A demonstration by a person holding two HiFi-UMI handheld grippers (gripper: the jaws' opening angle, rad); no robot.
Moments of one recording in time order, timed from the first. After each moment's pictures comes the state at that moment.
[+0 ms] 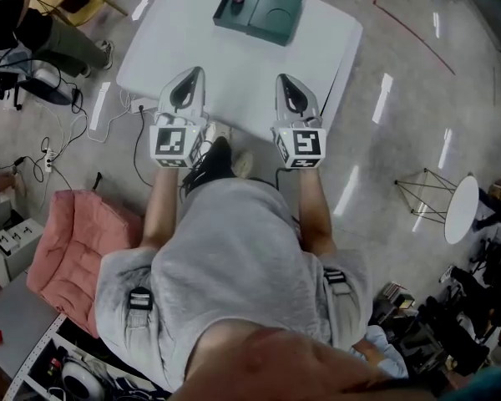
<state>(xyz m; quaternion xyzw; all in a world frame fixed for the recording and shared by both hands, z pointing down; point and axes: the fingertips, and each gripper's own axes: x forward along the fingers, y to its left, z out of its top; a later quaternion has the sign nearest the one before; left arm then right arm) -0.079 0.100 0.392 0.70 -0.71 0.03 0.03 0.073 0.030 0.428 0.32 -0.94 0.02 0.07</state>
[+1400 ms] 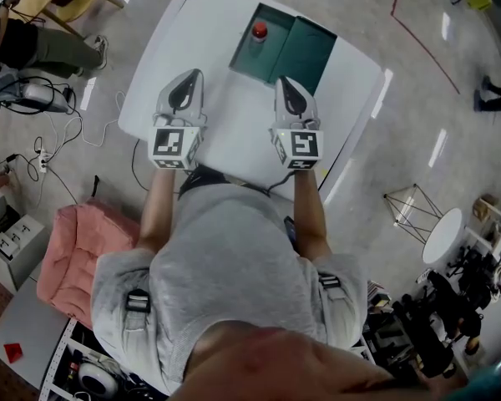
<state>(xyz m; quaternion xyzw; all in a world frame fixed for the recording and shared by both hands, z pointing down) -0.234 -0.068 0.453 0.68 -0.72 0.05 0.11 -0.079 -0.146 0.478 0.31 -0.94 0.07 0.14</state>
